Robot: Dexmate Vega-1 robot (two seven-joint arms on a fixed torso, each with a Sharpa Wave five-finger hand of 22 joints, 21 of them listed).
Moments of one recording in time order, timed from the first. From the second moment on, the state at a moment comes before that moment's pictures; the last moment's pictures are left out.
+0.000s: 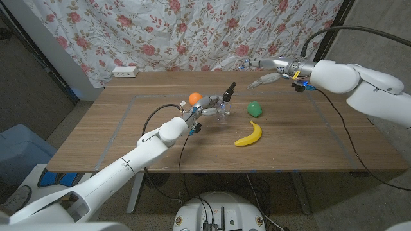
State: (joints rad) left arm 0.82 0.59 0.65 -1.72 -0.13 0.02 0.09; left_hand 0.97 -0.04 0.40 -0.17 0.20 0.43 -0.07 0.62 0.28 0.54 -0.17 0.40 0.43 0.48 -0.05 0.31 0.24 0.30 -0.04 0.20 0.17; right arm -0.73 -1.16 -0.38 -2.16 -0.16 -0.10 0.36; right_hand 0.79 -0.04 0.35 -0.17 0.20 0.13 -0.21 0.23 0.21 -0.10 0.08 0.18 0.21 -0.11 0.19 0.19 0.23 0.10 0.21 0.17 0.17
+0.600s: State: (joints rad) left arm 0.83 0.59 0.66 -1.73 -0.11 0.03 0.10; left_hand 0.97 -0.04 0.39 -0.16 0.20 0.42 -0.07 0.62 0.27 0.54 -0.16 0.40 0.43 0.49 -0.05 0.31 0.24 0.30 -0.04 0.20 0.17; right arm -0.68 -1.12 -0.44 -2.18 -0.22 -0.18 0.46; right_hand 0.72 -0.04 0.32 -0.14 0.18 0.13 -0.18 0.23 0.22 -0.12 0.09 0.19 0.21 -0.13 0.20 0.20 0.24 0.08 0.21 0.17 0.17
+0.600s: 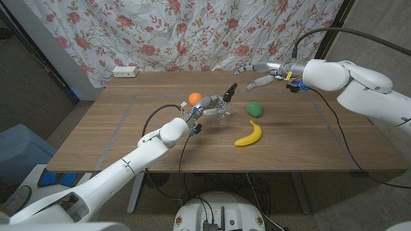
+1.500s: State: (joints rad) left arm 0.83 0.59 0.66 -1.73 -0.10 0.03 0.10; left_hand 0.97 -0.04 0.38 -0.17 0.20 0.43 -0.07 0.64 0.27 0.55 -0.16 0.41 0.45 0.49 -0.05 0.32 0.24 0.30 -0.04 0.20 0.17; right arm -0.63 -1.05 -0.52 -2.20 -0.32 -0.25 0.49; right_hand 0.70 -0.03 0.33 -0.13 0.18 0.20 -0.16 0.26 0.23 -0.11 0.09 0.20 0.21 -0.11 0.19 0.22 0.24 0.09 0.20 0.19 0.17
